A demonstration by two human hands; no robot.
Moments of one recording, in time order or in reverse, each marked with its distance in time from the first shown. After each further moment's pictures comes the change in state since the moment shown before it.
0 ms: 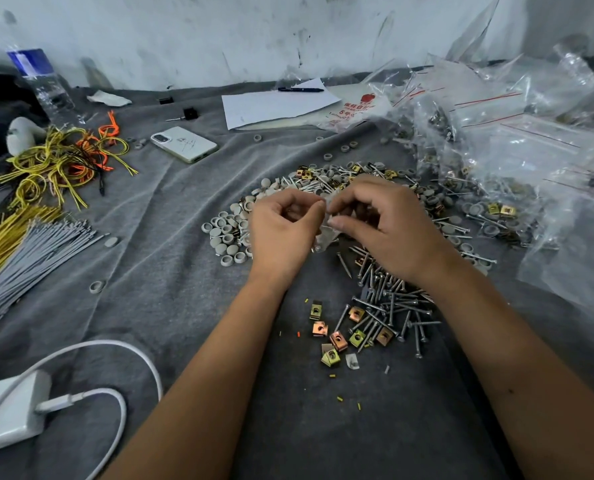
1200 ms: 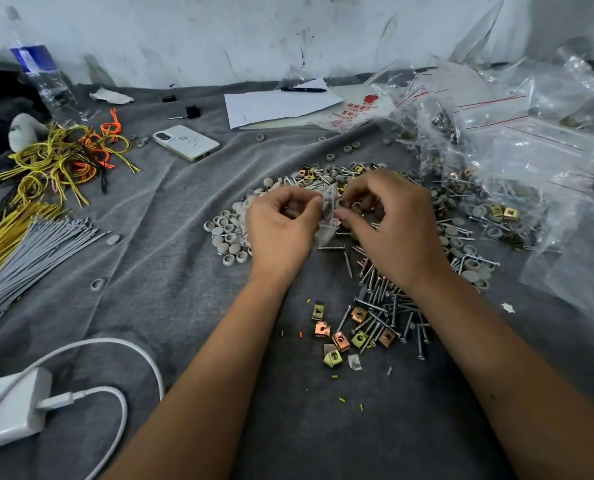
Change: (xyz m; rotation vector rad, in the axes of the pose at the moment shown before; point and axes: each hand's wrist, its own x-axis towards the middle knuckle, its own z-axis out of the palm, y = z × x) left_hand -0.001 0.004 -0.002 -0.004 0.064 0.001; right_hand -0.002 0.000 0.013 -0.150 0.272 -0.003
